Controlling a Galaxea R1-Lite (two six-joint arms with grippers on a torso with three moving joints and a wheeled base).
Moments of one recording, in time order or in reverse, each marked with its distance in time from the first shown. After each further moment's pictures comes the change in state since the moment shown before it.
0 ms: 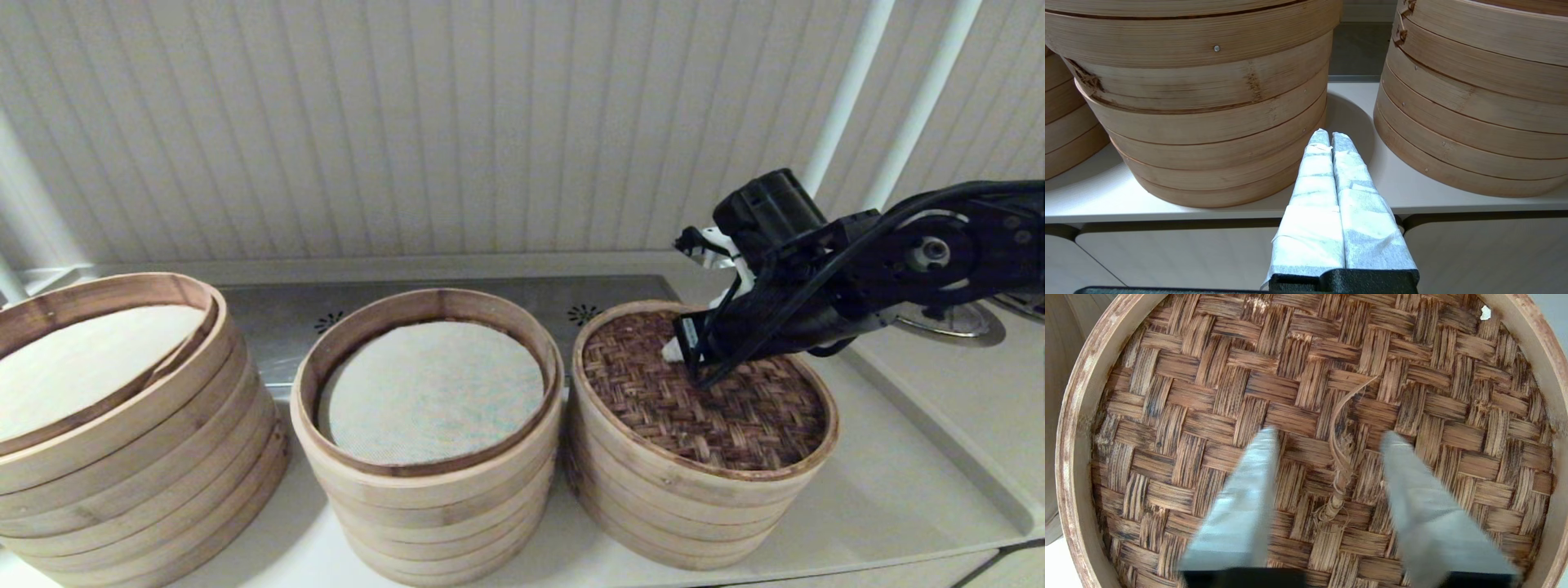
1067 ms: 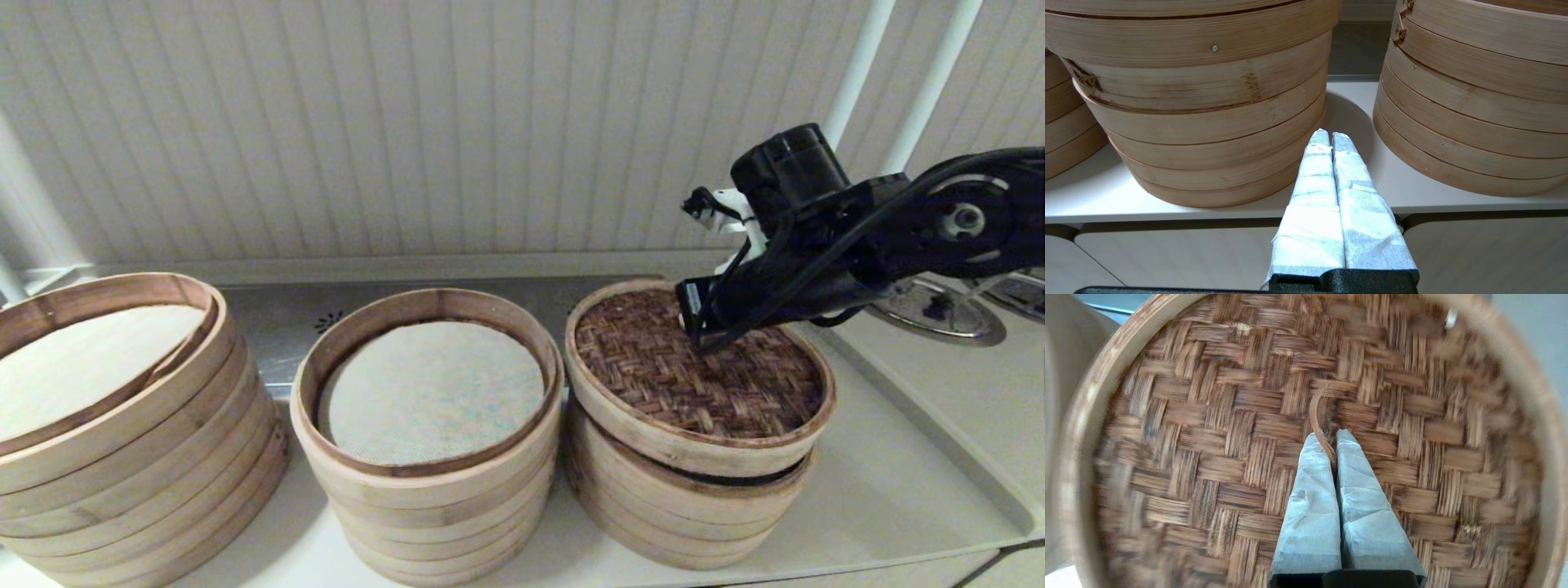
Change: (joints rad) left arm 0.000 0.000 -0.001 0.000 0.000 0.000; right arm 0.000 -0.024 -0.086 -0.024 -0.002 -0.003
